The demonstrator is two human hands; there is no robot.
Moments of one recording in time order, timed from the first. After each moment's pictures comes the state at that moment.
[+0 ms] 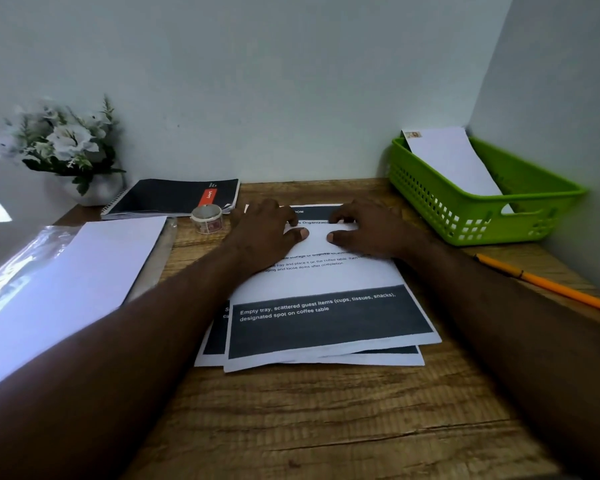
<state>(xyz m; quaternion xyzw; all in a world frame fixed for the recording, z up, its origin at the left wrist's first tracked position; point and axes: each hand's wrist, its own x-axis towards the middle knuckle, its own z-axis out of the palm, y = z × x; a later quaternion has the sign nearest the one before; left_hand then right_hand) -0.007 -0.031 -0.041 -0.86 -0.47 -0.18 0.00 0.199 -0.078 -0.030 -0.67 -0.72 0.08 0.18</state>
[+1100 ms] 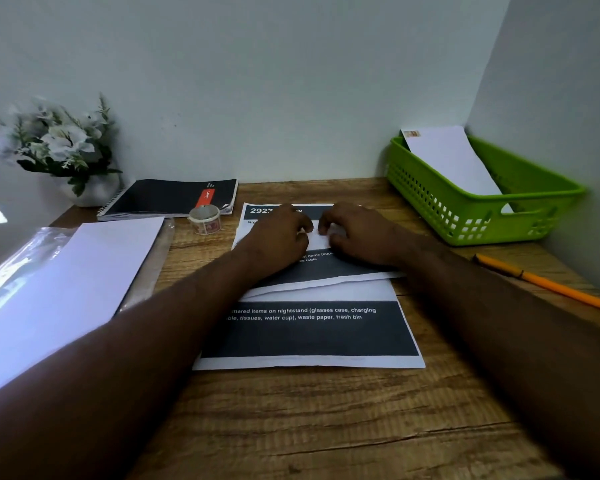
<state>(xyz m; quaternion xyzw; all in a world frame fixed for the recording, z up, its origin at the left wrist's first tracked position) 0.010 -0.047 -0.035 -0.89 -0.41 -0.20 -0.09 0.186 -0.086 -0.027 -0.60 -0.78 0.02 0.15</state>
